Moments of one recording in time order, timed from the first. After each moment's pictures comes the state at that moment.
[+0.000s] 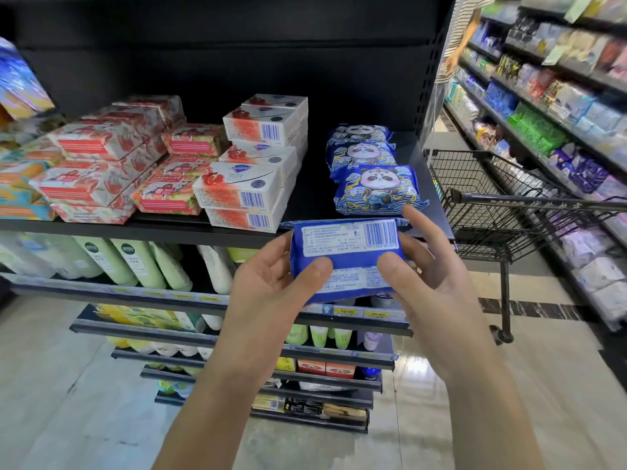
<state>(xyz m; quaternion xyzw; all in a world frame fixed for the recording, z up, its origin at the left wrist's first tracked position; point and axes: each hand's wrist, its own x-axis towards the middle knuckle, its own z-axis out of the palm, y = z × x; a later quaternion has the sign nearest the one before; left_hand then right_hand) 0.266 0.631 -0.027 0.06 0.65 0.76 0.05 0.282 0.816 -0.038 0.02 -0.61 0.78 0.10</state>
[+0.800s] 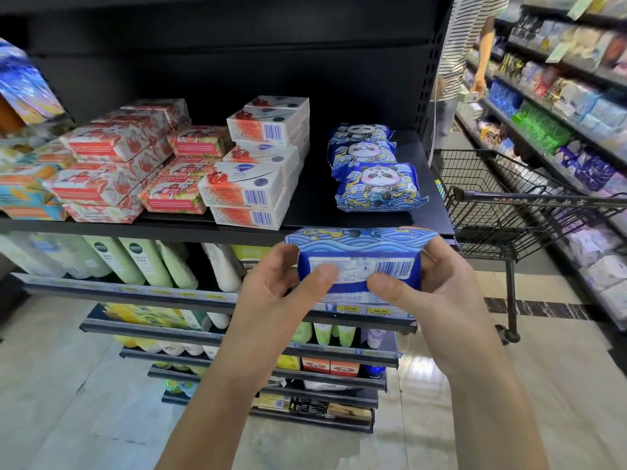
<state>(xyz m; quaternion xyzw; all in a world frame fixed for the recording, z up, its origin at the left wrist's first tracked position) 0.280 0.628 -0.025 0.07 0.69 0.72 0.06 0.290 0.821 -0.037 0.04 -0.64 0.76 0.09</state>
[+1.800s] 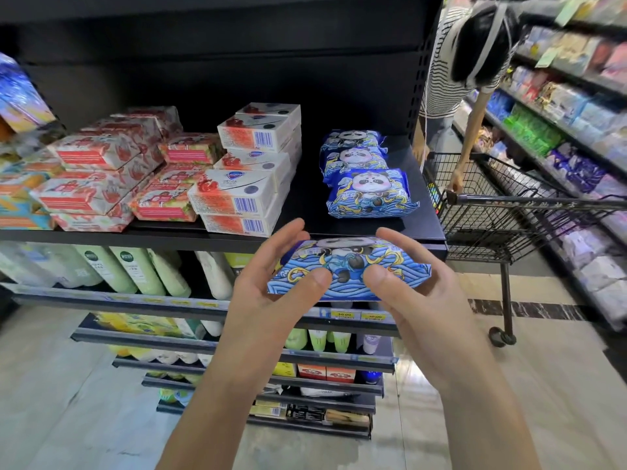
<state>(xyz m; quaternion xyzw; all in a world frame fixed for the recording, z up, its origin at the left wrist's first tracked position) 0.273 0.630 -0.034 0.11 0.68 0.72 0.01 0.291 0.818 -0.038 -0.03 -0.61 0.79 0.06</state>
